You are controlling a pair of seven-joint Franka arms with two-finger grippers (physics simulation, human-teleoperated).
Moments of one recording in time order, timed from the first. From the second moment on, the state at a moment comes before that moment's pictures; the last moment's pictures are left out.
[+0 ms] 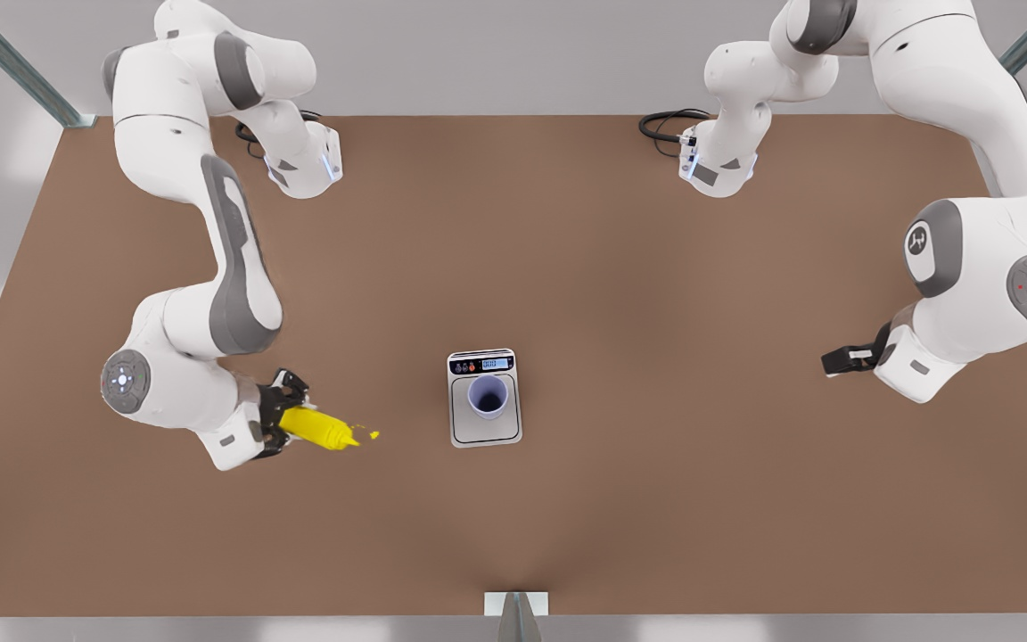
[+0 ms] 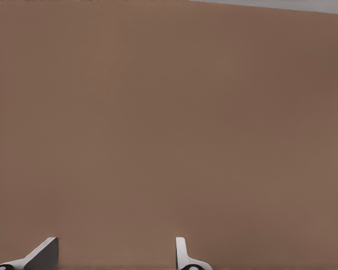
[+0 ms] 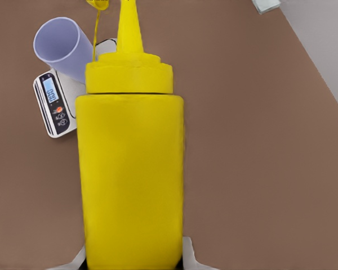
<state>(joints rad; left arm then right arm) -0.05 0.31 0.06 -1.40 0.01 1.65 -0.10 0.15 0.58 -0.01 -1.29 0.34 1.82 -1.18</state>
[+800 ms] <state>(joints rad) -0.04 0.31 0.06 -1.41 0.01 1.65 -0.09 -0.19 0.93 0.00 -1.57 1.39 1.51 -2.49</state>
